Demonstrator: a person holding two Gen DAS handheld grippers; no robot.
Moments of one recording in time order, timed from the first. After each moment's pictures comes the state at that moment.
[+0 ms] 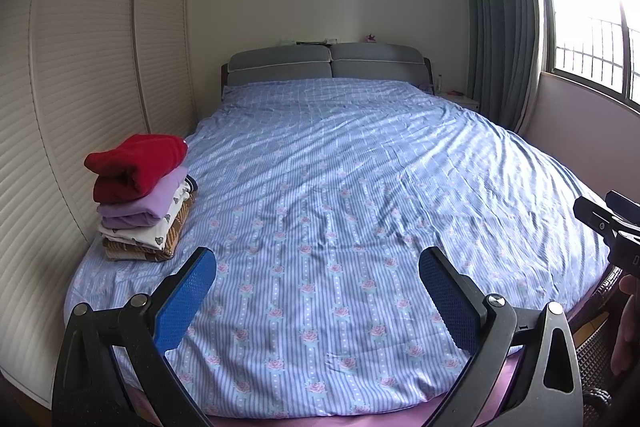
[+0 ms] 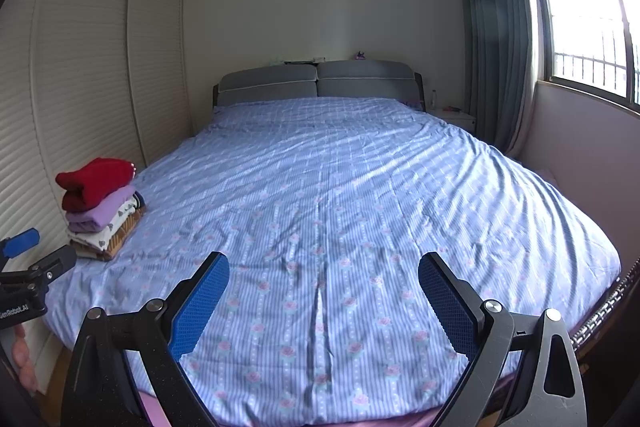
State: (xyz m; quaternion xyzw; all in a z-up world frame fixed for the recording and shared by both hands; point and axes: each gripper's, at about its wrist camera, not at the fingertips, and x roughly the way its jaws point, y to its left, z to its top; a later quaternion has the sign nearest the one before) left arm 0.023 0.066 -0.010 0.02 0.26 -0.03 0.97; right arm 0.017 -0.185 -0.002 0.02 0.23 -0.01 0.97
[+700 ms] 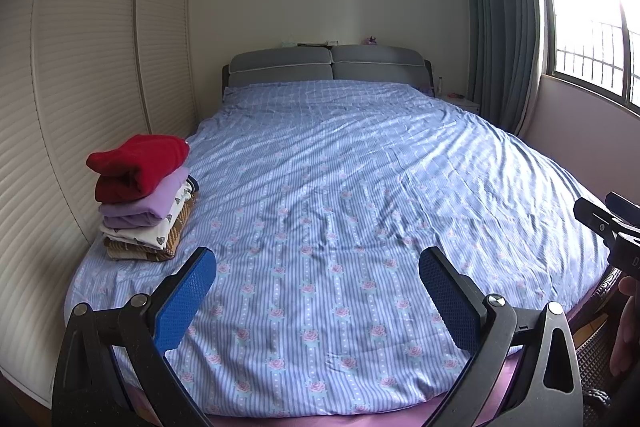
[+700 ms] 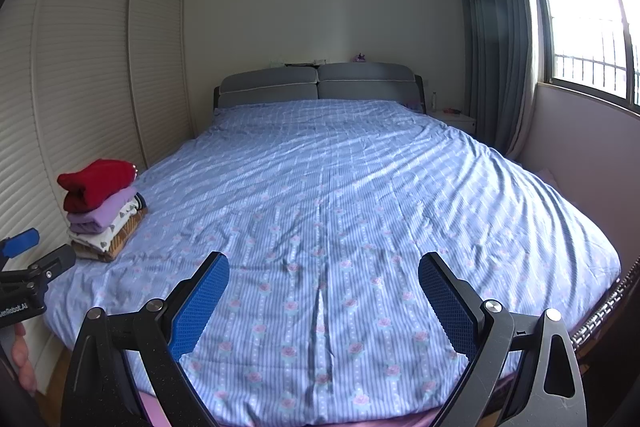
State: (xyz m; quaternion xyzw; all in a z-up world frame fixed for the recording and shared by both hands) left arm 0.023 0.069 -0.008 0.02 0.26 -0.03 0.97; right arm 0.015 -0.185 0.000 0.02 0.23 -0.01 0.97
